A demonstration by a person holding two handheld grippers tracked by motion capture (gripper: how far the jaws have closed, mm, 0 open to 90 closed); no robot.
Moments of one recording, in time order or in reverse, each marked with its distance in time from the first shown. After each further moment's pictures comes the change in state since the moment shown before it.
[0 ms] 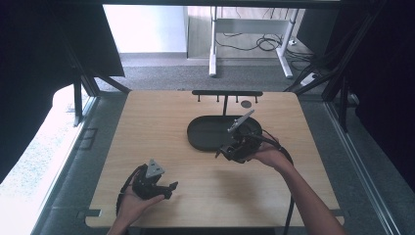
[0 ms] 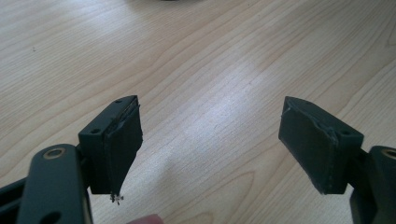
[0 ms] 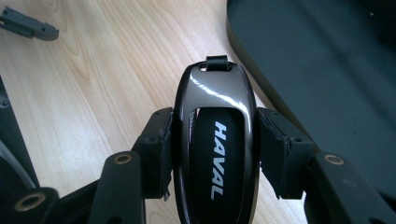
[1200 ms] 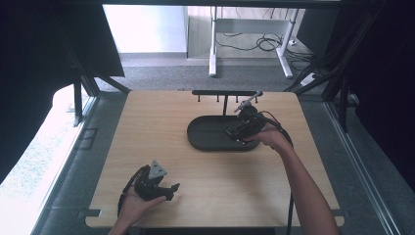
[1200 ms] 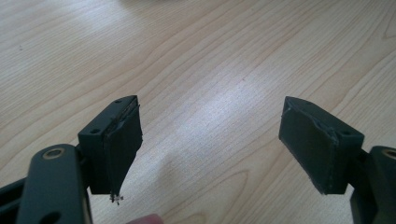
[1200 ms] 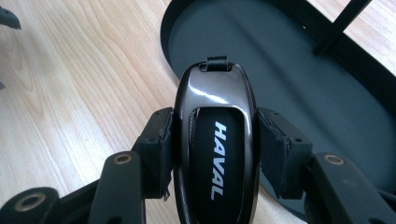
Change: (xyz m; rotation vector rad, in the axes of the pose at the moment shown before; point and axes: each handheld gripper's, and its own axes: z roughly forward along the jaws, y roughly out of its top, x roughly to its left) left arm -0.004 0.000 0.004 0.015 -0.007 0.018; right arm -0.064 0.017 0.003 -0.029 -0.005 0.101
